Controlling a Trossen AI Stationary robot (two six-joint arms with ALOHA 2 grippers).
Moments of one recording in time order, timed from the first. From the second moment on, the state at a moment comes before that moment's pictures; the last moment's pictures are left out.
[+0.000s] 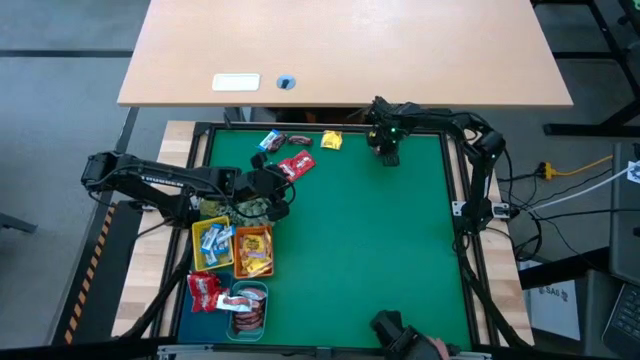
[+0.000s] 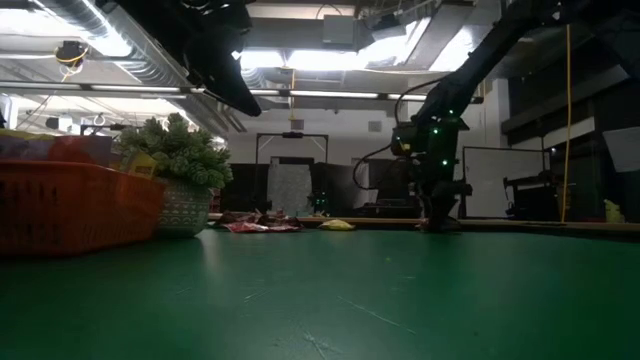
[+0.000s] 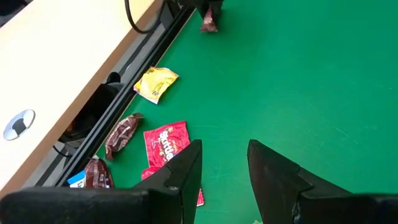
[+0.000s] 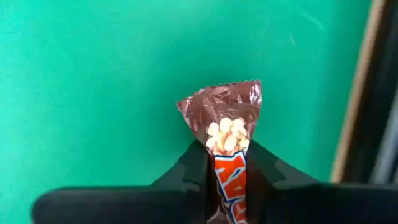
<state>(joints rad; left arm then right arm) 0.01 1.24 0.83 -0.31 -0.53 -0.10 -0.79 1.96 1.28 -0.73 -0.09 -0.87</state>
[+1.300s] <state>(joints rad) -0.03 1.24 0.83 -0.27 -0.37 0.40 -0.20 1.97 1.66 -0.58 -0.35 -0.44</state>
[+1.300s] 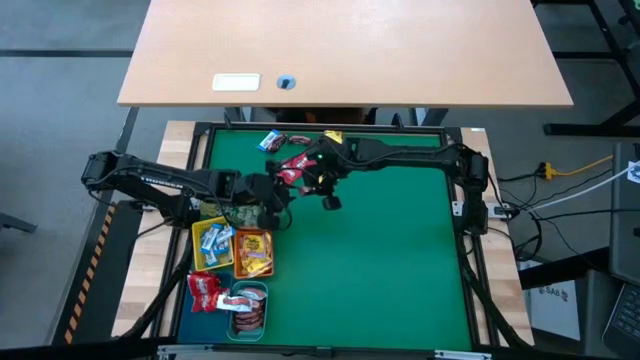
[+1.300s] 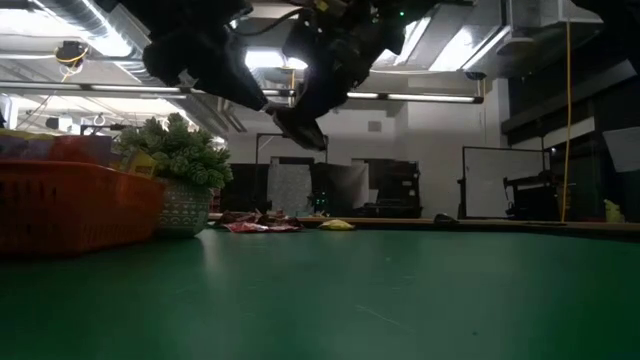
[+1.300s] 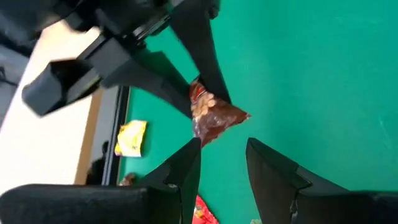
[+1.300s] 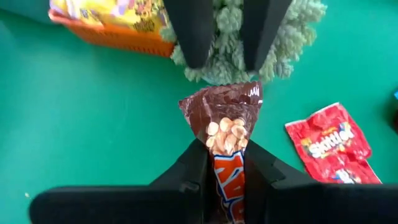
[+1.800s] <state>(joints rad) -0.04 1.24 0.83 -0.18 -0.35 0.53 -0.20 1.97 1.66 -0.50 -0.54 -0.28</state>
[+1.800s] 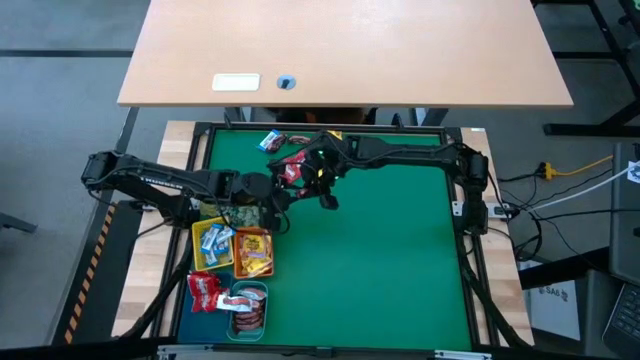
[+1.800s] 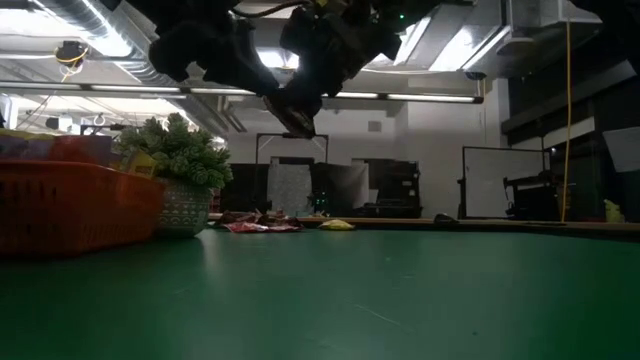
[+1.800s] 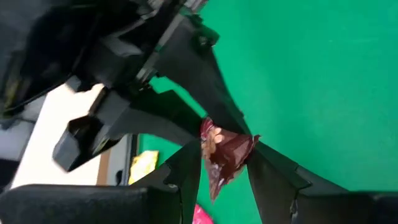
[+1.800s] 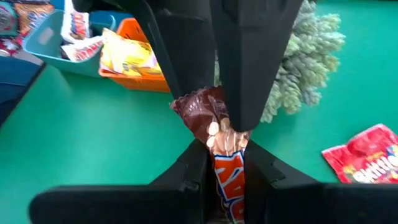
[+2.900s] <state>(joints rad) -0.03 1.24 0.83 -0.20 -0.29 0.53 -0.20 1.97 1.66 -0.50 -0.58 -0.42</state>
